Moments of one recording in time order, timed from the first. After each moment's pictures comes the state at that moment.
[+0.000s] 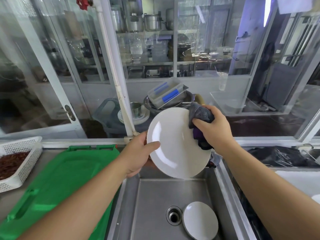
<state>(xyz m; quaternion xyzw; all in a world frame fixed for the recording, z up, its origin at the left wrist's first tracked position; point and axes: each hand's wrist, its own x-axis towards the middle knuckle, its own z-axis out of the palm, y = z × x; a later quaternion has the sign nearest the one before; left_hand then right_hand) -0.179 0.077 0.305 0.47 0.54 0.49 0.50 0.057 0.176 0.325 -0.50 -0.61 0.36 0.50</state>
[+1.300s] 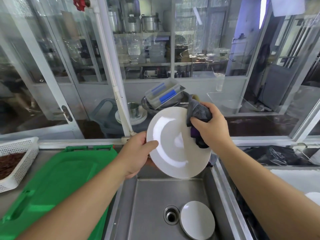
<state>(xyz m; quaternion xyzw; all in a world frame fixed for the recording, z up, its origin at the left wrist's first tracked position) -0.164 0.062 0.316 0.48 0.54 0.50 0.47 0.061 0.171 0.325 -0.50 -0.62 0.31 0.52</state>
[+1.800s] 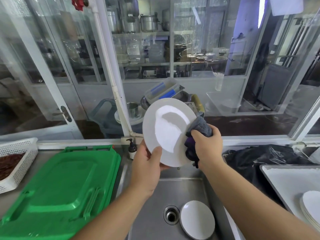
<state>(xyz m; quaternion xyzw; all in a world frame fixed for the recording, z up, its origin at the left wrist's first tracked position) -0.119 0.050 0.272 0.38 0.49 0.67 0.41 0.036 0.148 0.278 -0.54 -0.37 0.47 0.59</state>
